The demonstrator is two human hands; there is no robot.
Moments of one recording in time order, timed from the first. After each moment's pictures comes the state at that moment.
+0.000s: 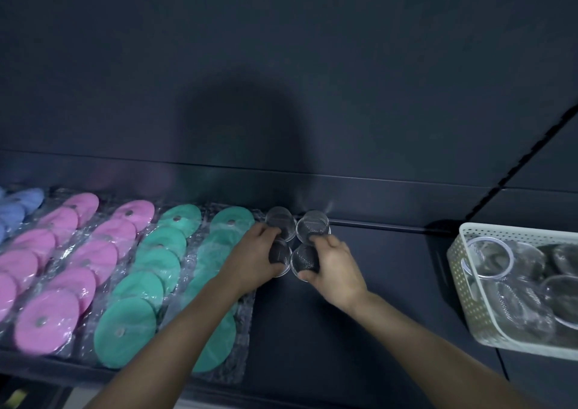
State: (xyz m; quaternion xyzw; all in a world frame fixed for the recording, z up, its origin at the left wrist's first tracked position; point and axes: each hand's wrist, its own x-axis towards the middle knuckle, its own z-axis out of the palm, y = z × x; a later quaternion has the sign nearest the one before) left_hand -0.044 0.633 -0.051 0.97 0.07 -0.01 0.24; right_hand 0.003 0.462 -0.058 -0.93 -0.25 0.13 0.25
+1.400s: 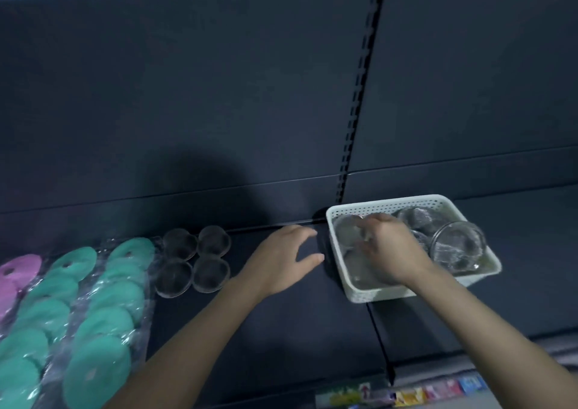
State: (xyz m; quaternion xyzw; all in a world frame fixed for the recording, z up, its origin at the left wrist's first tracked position) left_hand -0.008 0.421 0.009 0.95 -0.14 -0.02 0.29; right_hand 0.026 0.208 0.025 -0.98 -0.15 0.01 0.16
